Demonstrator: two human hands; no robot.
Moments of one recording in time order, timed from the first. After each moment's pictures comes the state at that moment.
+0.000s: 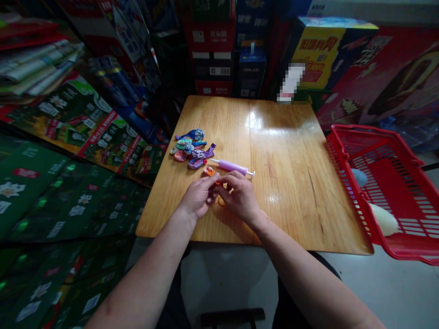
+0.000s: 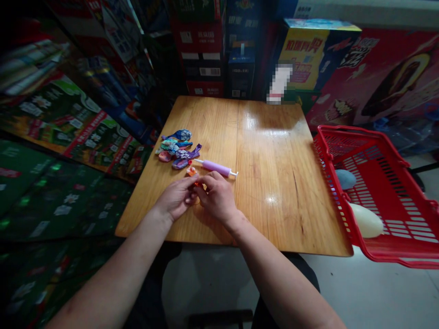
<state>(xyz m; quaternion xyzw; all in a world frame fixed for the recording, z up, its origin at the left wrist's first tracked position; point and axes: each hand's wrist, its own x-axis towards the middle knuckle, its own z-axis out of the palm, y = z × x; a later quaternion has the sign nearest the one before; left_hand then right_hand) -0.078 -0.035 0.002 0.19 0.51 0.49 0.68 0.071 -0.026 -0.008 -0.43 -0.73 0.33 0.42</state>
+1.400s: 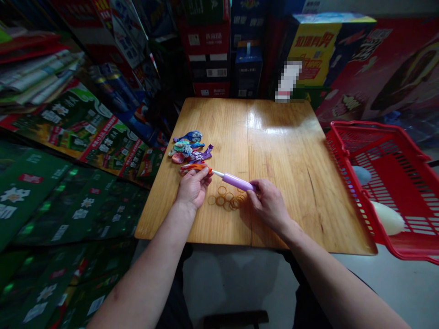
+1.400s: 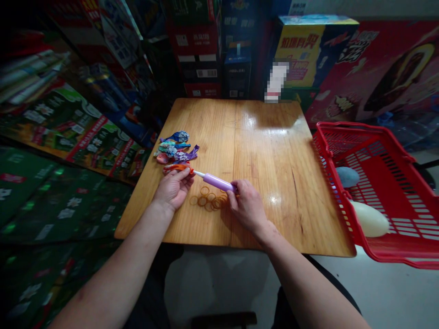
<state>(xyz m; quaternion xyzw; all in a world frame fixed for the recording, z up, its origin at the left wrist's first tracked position) -0.079 -0.003 -0.011 0.09 0.50 0.64 0.58 0.159 -0.039 -0.014 -0.54 -0.75 0.22 0.31</state>
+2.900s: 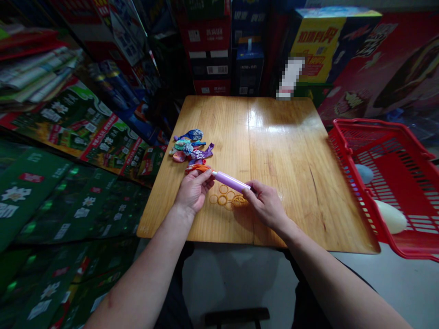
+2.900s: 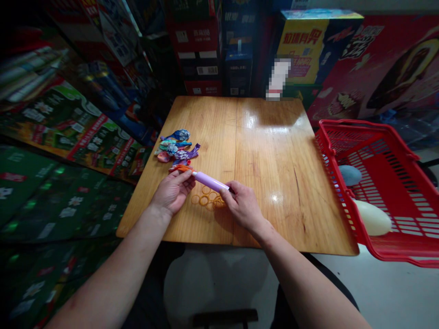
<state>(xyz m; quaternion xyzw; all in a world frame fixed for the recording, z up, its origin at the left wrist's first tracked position) -0.085 -0.019 -0.010 0.14 0.47 0.61 0.62 0.142 -0.043 0.006 -0.53 -0.69 0.38 0.30</state>
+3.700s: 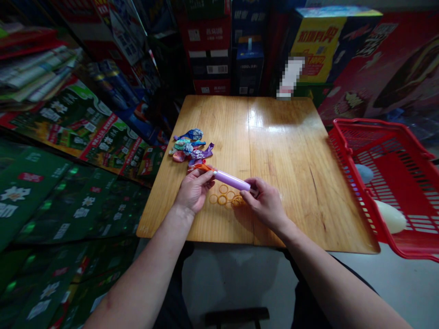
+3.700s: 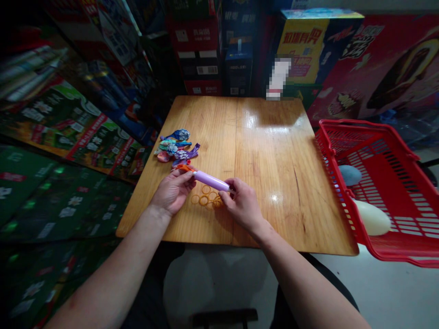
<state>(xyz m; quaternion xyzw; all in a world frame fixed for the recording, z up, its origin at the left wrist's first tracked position) -0.084 -0.021 -0.006 0.18 0.45 0.60 0.63 0.139 -0.043 -0.001 -0.55 -0.69 0.33 0.36</state>
